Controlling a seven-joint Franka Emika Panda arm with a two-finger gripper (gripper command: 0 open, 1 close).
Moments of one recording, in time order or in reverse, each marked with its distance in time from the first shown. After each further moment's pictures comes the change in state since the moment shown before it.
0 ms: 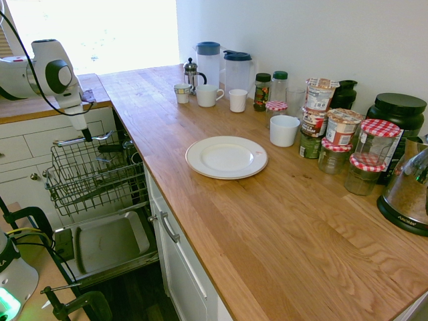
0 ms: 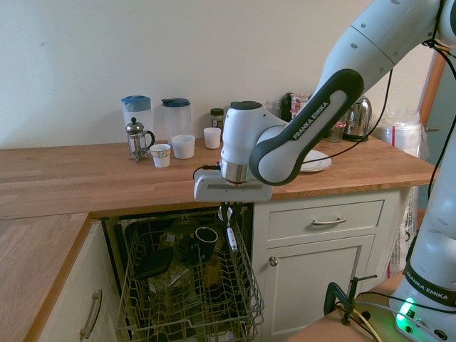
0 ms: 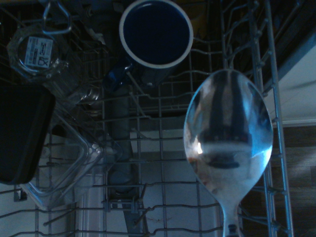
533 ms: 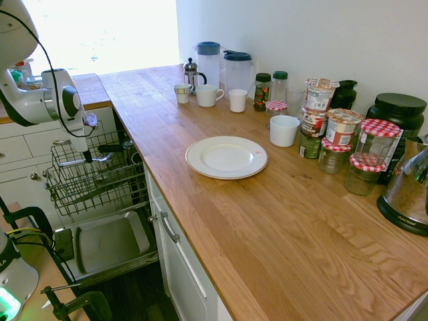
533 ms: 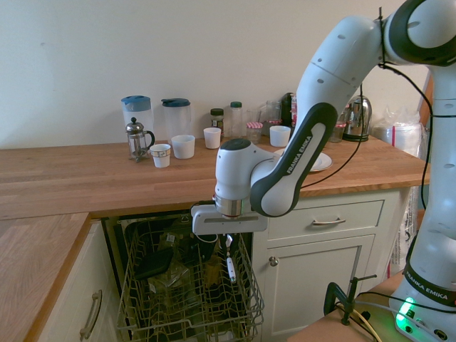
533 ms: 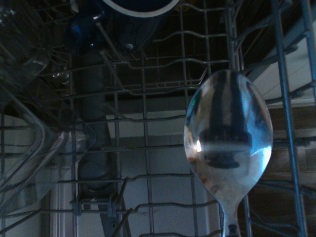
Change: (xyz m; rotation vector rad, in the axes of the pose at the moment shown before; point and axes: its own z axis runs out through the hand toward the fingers) arm -0.003 -0.001 0.093 -0.077 -0.004 0.015
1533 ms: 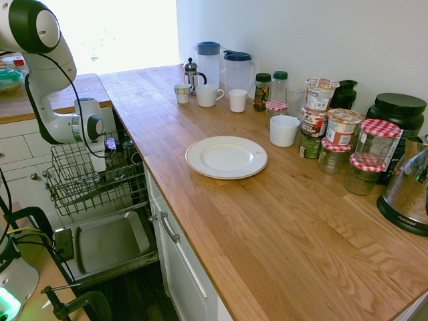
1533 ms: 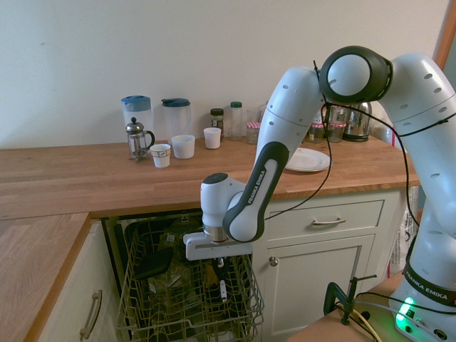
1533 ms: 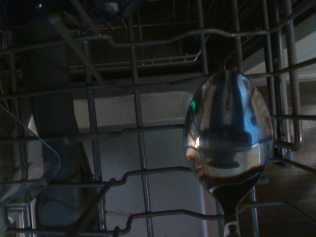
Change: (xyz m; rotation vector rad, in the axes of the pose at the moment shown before) arm 0.005 -0.039 0.116 -0.131 -0.020 0.017
